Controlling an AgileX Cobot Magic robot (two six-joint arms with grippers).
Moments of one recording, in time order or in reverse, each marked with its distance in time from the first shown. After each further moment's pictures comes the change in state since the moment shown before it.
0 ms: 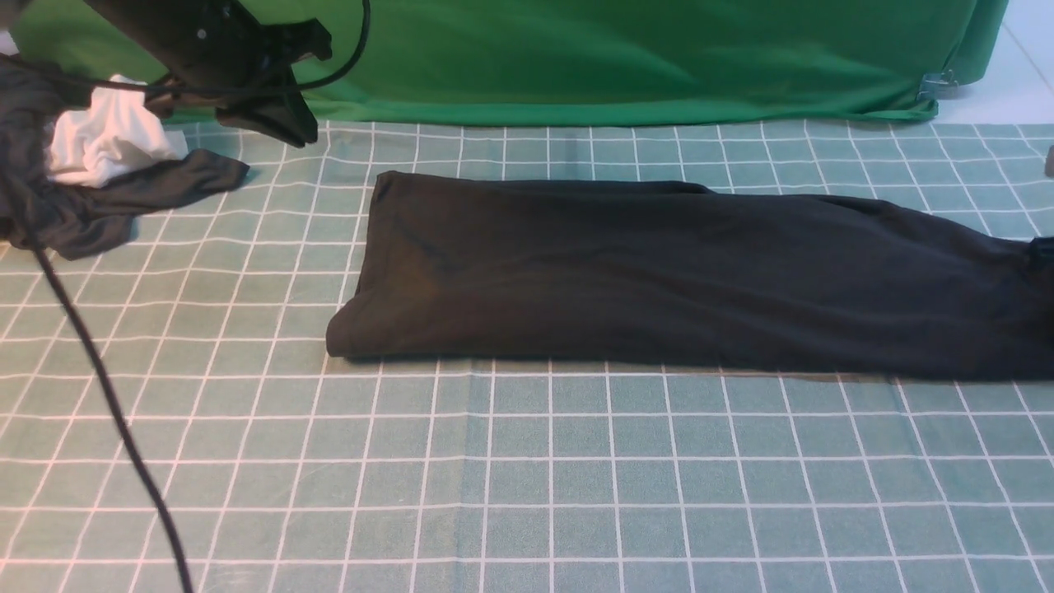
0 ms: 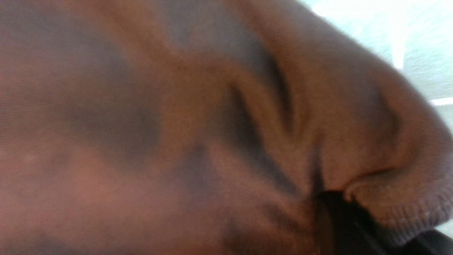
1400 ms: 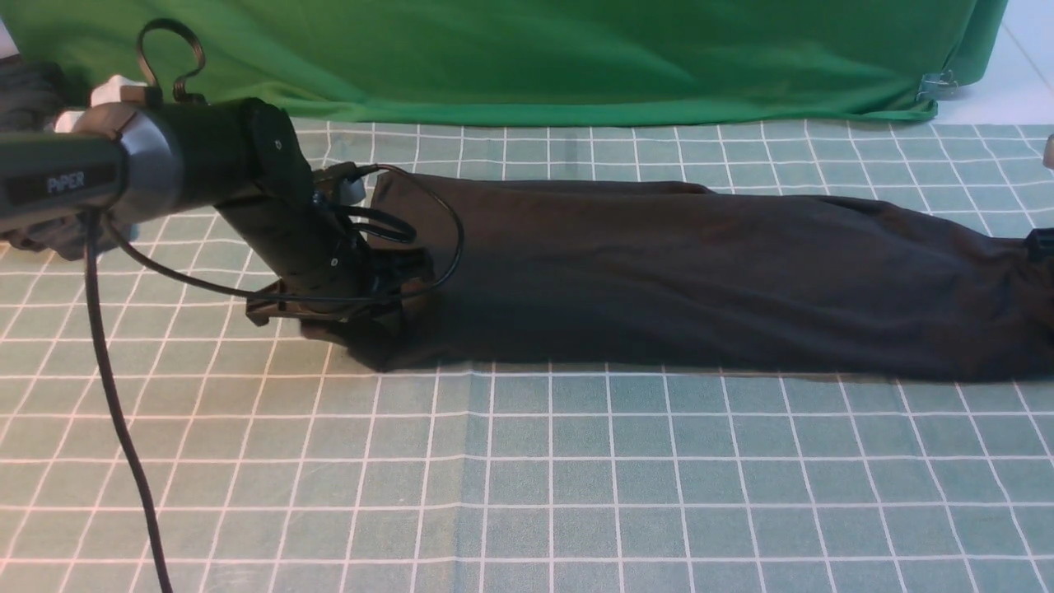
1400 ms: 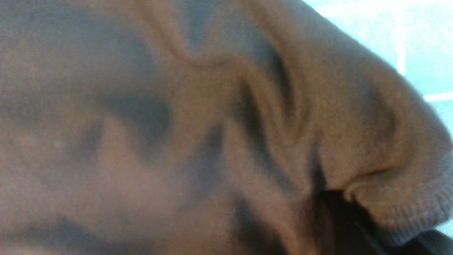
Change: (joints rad) right arm 0.013 -0.008 0.000 -0.002 0.018 0.014; left arm -0.201 -0.037 0.608 0.111 -0.437 -0.201
